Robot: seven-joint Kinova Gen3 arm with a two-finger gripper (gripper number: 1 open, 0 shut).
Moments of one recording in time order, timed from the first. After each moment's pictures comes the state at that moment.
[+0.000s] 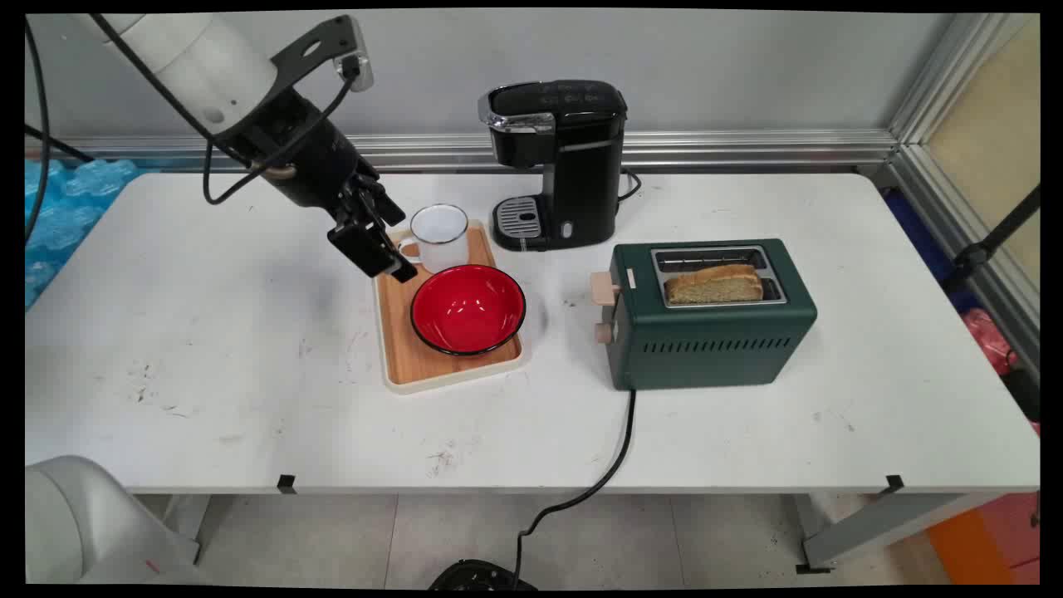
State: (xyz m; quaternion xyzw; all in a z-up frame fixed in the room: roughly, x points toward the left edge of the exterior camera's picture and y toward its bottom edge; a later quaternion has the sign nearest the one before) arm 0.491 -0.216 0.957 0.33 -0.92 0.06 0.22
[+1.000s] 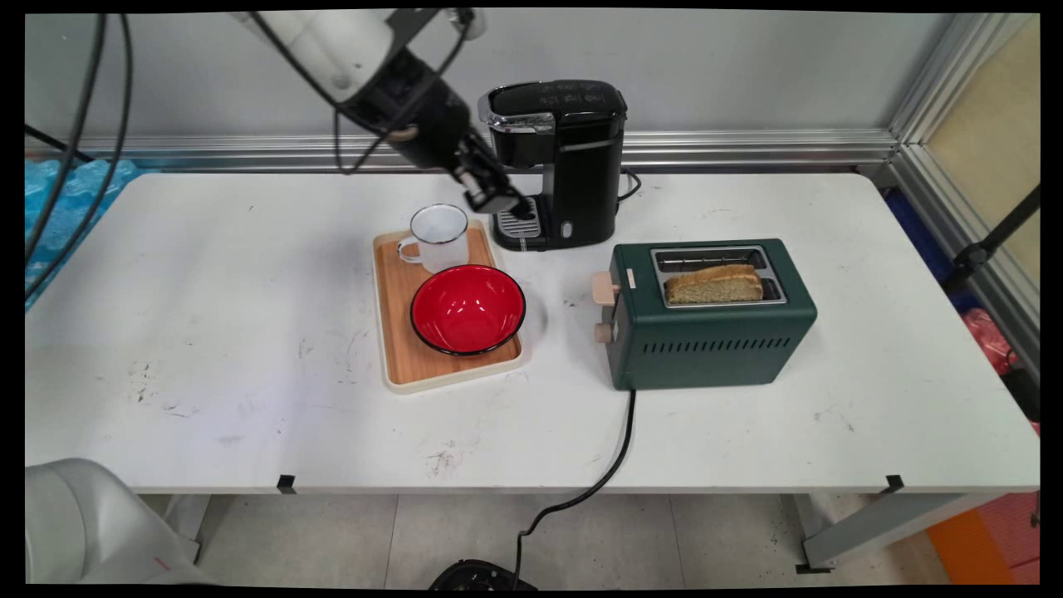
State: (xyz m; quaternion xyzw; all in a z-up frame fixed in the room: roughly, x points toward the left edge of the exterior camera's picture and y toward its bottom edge) arm 0.427 -0.275 0.962 0.30 -0.90 0.08 0.30
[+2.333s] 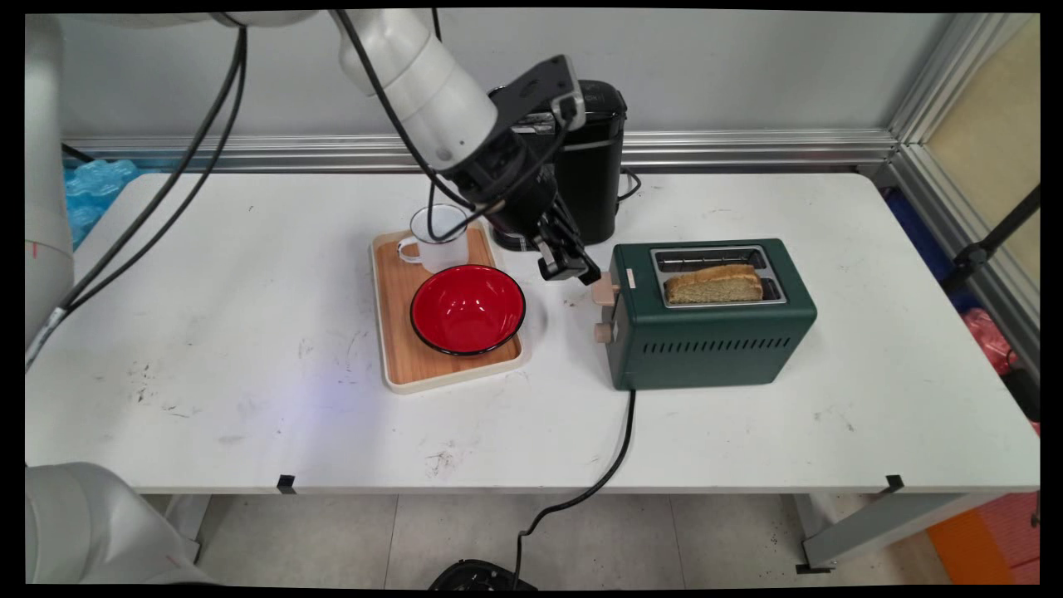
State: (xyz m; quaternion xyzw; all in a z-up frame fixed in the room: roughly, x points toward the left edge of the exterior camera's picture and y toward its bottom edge) arm 0.353 -0.298 0.907 0.22 -0.93 0.03 0.30
